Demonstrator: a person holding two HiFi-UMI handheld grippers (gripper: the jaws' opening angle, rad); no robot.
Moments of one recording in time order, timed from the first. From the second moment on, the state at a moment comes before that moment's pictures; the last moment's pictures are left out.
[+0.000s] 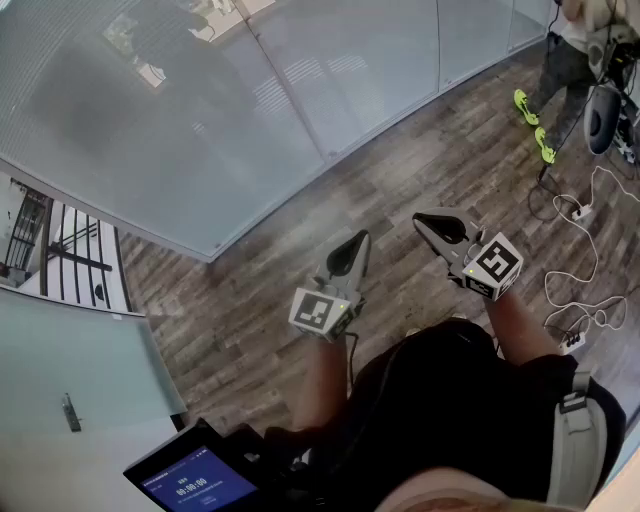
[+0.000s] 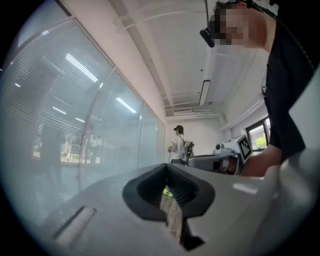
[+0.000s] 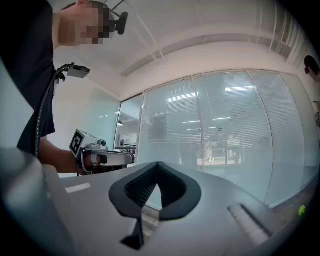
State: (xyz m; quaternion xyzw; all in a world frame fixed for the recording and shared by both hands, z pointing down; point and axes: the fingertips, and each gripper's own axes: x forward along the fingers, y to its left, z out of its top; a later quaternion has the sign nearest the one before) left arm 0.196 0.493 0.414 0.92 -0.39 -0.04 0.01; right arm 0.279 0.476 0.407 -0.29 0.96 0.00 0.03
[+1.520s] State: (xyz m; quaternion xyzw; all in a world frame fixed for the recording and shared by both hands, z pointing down) left arm 0.185 0.466 0.408 0.92 -0.40 -0.04 0.01; right arm 0.248 0.454 0.399 -0.24 0.97 -0.01 0.03
